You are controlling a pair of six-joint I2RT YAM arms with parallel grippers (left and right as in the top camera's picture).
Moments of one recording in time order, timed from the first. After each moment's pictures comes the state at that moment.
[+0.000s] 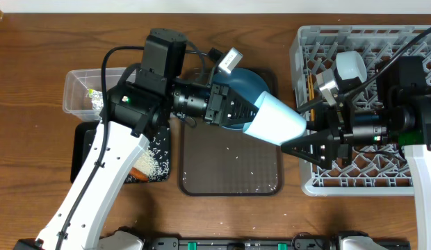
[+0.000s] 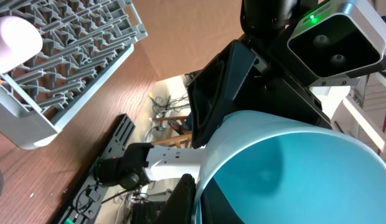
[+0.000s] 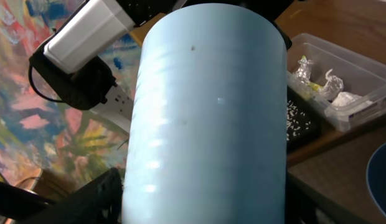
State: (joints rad) left arm -0.40 1.43 1.48 -0.73 1.30 -0.58; right arm 0.07 1.34 1.61 -1.61 -1.34 -0.75
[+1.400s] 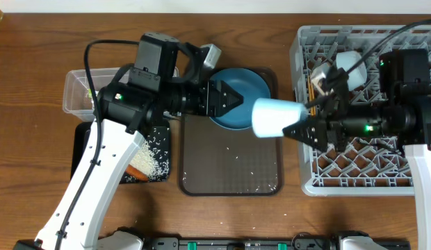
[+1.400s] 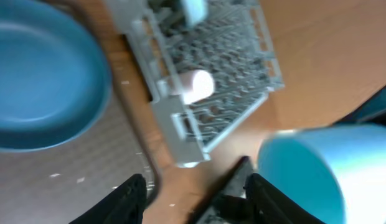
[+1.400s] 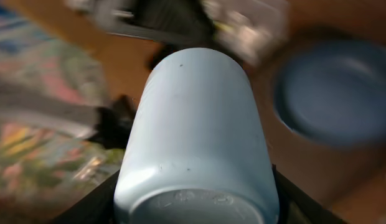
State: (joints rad) left arm -0.36 1.43 1.48 -0.90 0.74 -0.38; right arm 0.05 1.34 1.61 -1.46 -0.90 -0.43
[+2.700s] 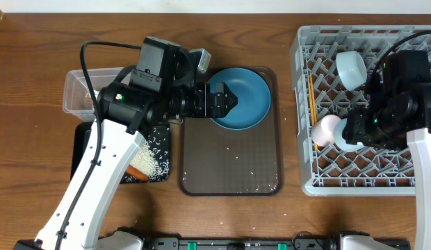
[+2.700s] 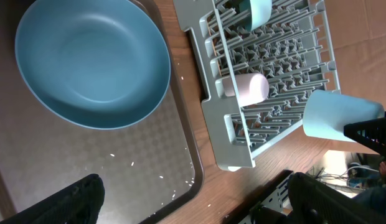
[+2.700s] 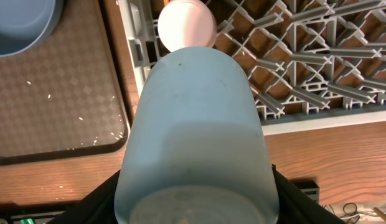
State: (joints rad) left arm -0.36 1.43 1.48 -0.98 0.54 -0.38; right arm -0.01 1.40 1.61 -1.62 0.00 0.15
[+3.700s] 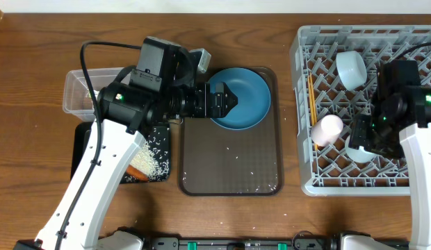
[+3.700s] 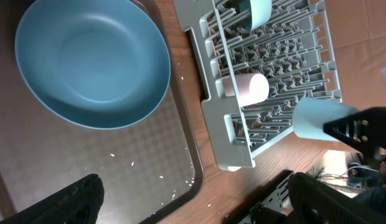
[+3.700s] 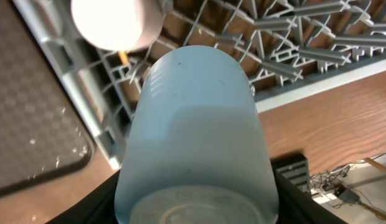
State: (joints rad) left arm -0.36 1.43 1.48 -0.98 0.54 -0.38; right arm -0.06 1.40 1.44 -1.54 0.13 0.27
